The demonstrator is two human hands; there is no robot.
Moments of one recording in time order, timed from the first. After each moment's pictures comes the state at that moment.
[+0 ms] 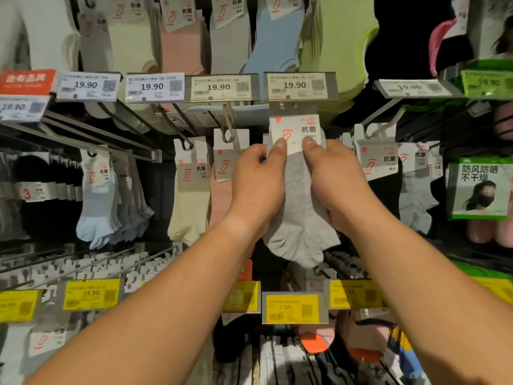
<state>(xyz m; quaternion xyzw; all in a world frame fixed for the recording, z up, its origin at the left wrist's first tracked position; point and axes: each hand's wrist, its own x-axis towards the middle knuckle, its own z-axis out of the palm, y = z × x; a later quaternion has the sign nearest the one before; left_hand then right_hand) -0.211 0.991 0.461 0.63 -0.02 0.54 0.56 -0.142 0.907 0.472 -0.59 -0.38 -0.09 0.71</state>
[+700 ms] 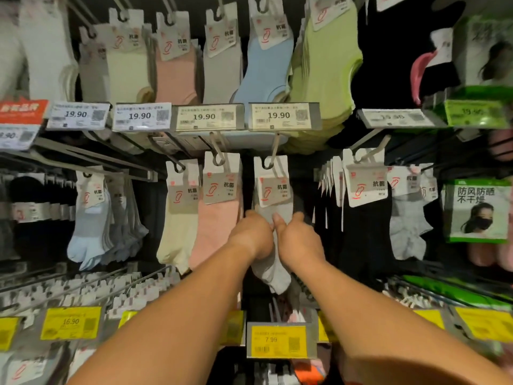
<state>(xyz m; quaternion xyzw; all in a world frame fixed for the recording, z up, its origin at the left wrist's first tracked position) -0.154 1.026 0.441 0.89 0.32 0.24 0.22 -0.086 0.959 0.414 -0.85 -0.28 -0.11 0.44</state>
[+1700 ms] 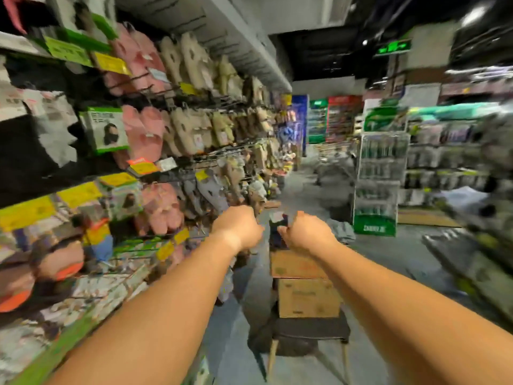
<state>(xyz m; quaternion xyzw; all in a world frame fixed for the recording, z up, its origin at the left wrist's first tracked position) -0.360 0.631 0.294 0.93 -0.35 0.02 0.12 -0.448 0.497 0.262 -0.93 0.31 -0.12 0.14</state>
